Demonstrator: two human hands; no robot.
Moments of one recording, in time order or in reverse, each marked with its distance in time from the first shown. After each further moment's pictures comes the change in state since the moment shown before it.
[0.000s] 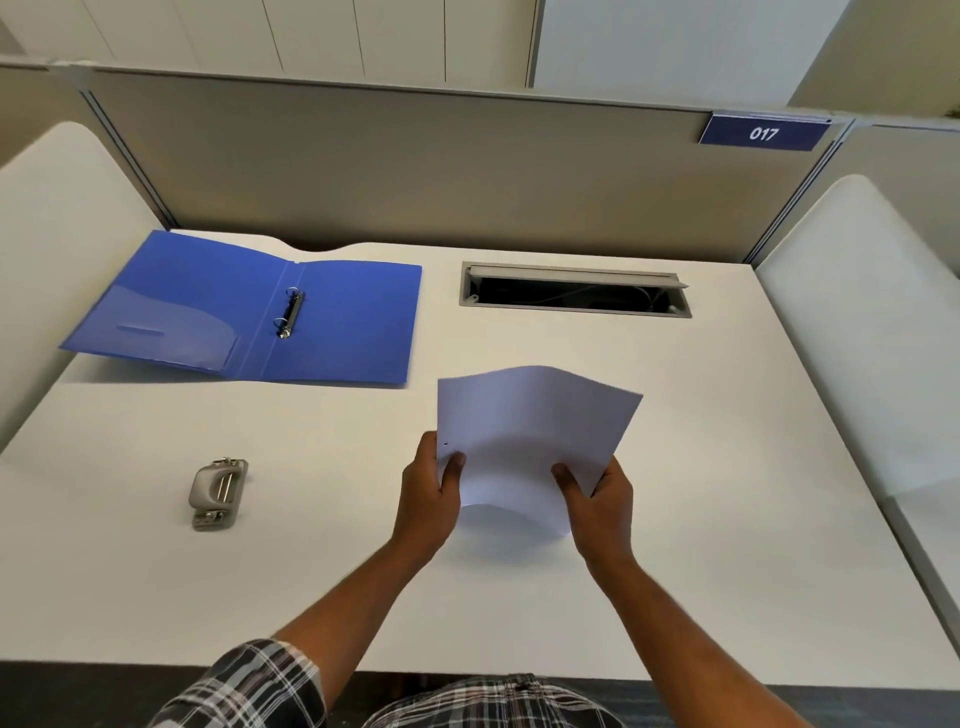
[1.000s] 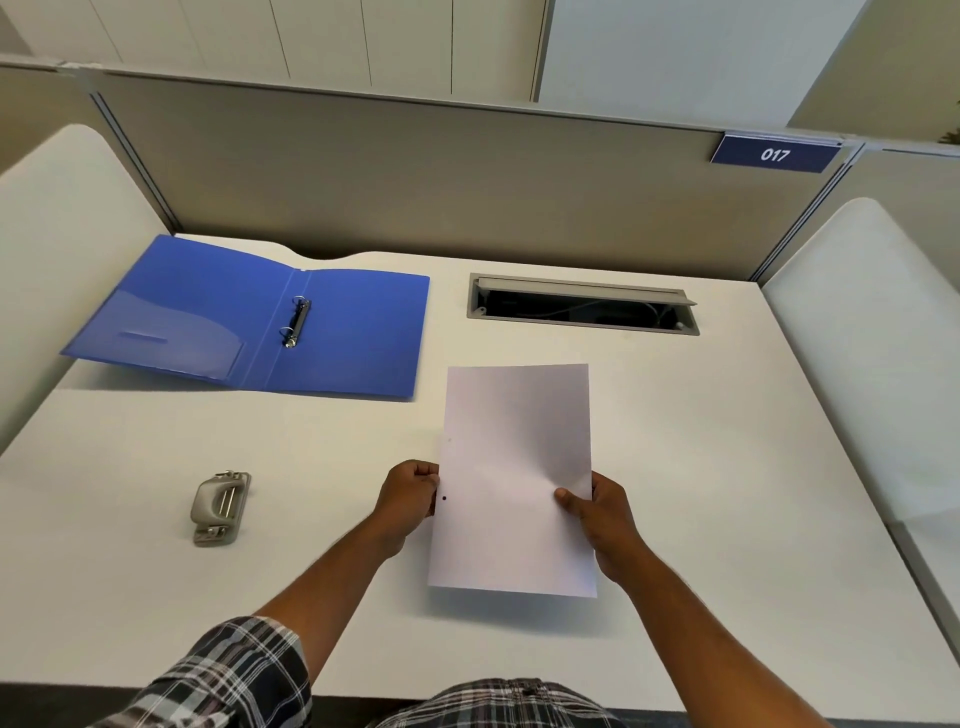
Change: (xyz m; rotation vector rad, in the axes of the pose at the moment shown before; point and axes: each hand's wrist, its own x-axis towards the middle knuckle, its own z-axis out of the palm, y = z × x) left_hand 0.050 -0.042 -0.028 -0.077 -0.131 -0.656; right_hand 0.040 0.023 0.004 0.007 -0.233 0.376
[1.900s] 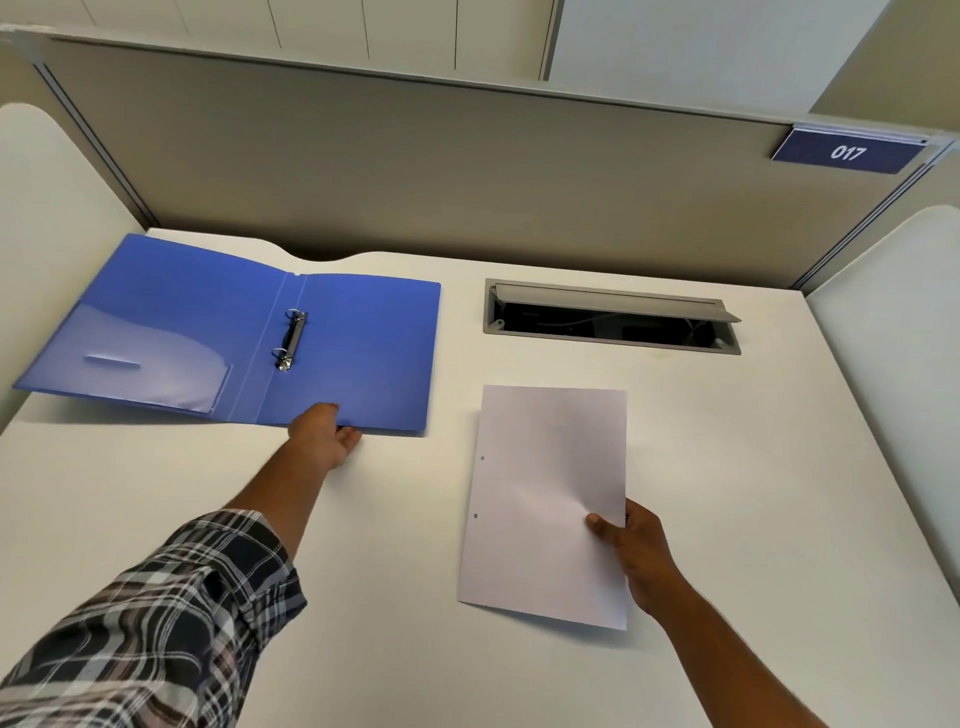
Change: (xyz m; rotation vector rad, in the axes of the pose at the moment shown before) left_hand 0.170 0.079 -0.122 -0.770 0.298 -0.332; right_hand 0.068 0.001 0.007 -0.012 0.061 0.105
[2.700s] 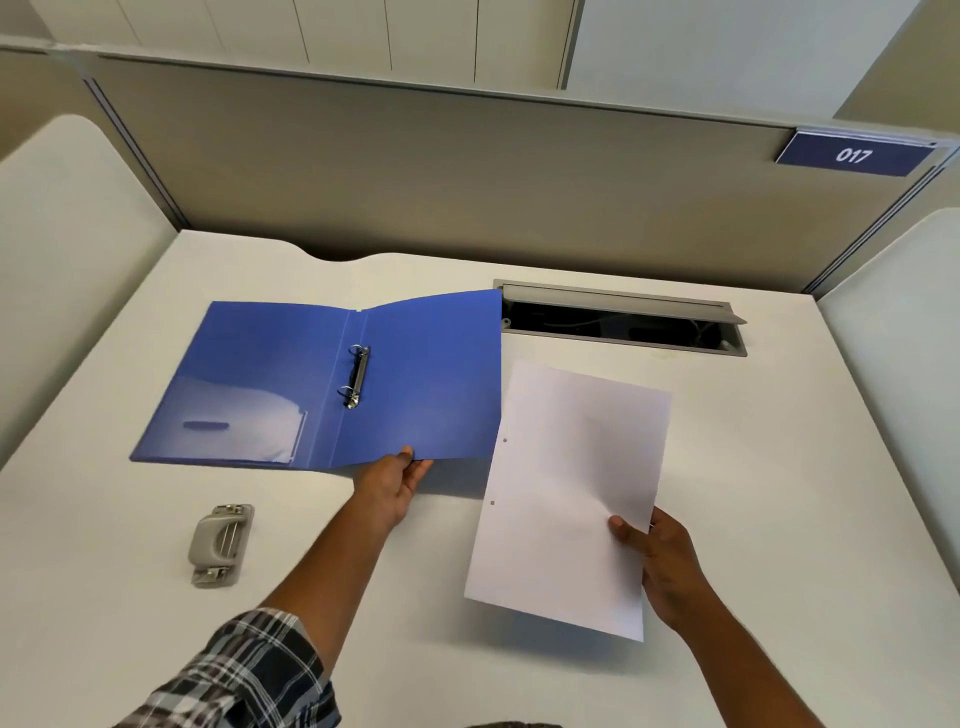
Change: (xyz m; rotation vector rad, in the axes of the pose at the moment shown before) left_hand -0.063 -0.103 0.008 -0.130 -0.163 -0.015; right_hand -0.020 0.002 -0.037 0.190 -0.110 -0.032
